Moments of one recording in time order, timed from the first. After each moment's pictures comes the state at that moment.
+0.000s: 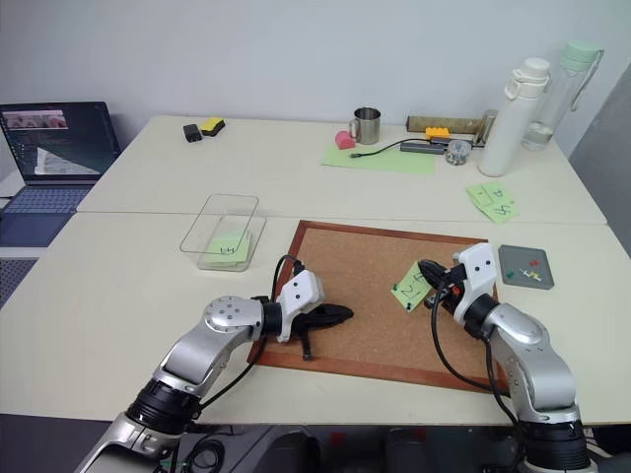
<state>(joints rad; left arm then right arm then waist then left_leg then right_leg) -0.38 0.44 -0.32 -0.02 -0.13 0.33 -0.93 -0.15 -0.41 -0.09 -0.30 0.37 0.48 0.52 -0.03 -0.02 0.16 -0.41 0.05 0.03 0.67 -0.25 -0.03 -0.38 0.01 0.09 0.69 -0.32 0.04</state>
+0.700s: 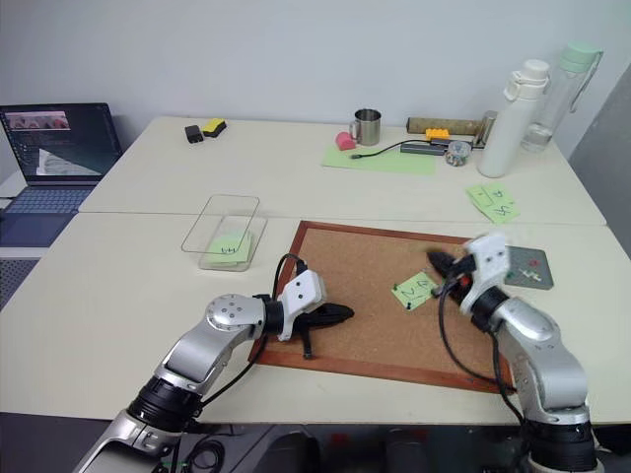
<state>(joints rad) -0.39 0.44 -0.33 -0.02 -0.12 0.34 -0.93 -0.20 -0.41 -0.23 -0.34 0.42 0.52 0.41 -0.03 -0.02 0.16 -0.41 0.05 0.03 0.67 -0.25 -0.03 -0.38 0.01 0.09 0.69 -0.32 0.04</state>
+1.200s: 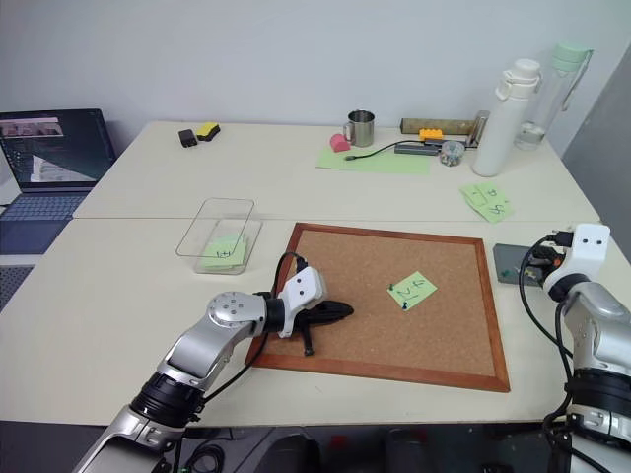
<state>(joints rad) -0.41 0.44 -0.33 0.01 -0.11 0.35 -0.93 -0.42 -0.58 -0.42 0.30 0.34 0.50 0.34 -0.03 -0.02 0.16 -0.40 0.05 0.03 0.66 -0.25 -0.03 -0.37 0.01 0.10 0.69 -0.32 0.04</state>
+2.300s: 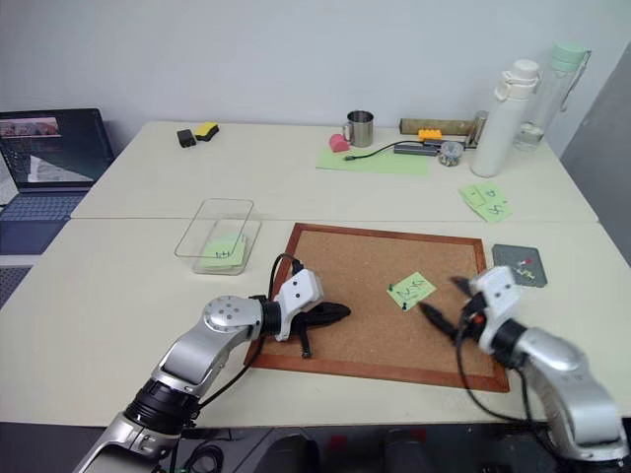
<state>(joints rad) -0.37 0.45 -0.32 -0.03 -0.12 0.36 -0.91 0.04 -0.49 -0.06 -0.45 0.41 0.50 0.58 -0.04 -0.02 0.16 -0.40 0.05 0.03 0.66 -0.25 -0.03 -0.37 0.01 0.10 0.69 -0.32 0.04</state>
